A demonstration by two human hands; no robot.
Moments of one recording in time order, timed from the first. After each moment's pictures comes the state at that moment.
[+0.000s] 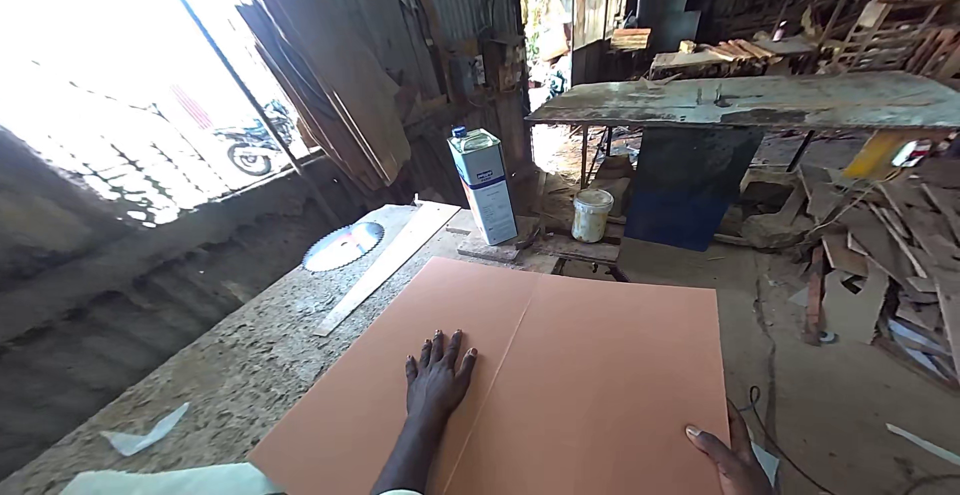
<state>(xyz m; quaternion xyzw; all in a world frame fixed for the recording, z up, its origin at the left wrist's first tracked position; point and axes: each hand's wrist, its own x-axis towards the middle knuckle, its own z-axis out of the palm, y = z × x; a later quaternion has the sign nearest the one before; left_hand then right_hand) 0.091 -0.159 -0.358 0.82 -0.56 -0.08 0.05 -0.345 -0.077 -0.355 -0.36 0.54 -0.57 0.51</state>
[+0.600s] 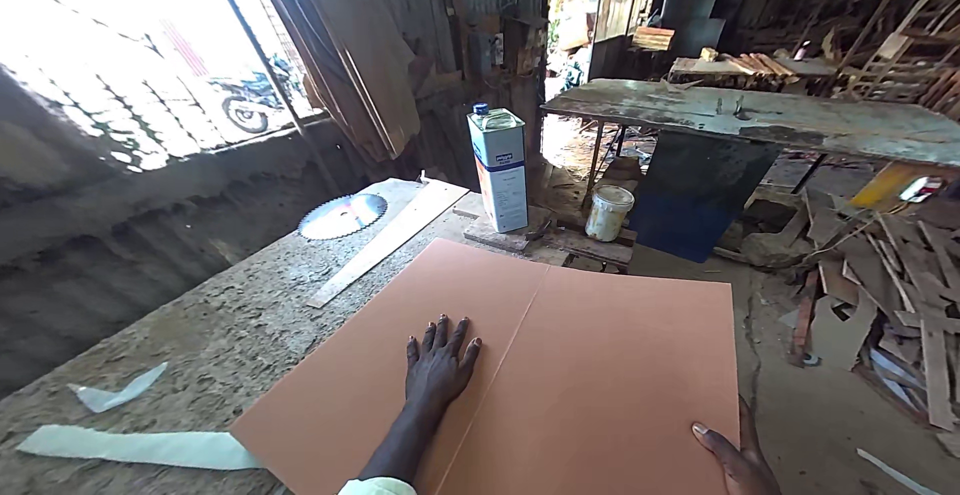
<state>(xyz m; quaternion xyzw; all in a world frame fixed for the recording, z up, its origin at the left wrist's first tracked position) 0.095 -0.160 -0.359 0.81 -0.58 -0.09 0.06 -0.340 -0.094 -0.337 -0.42 0.56 -0.54 0.47</state>
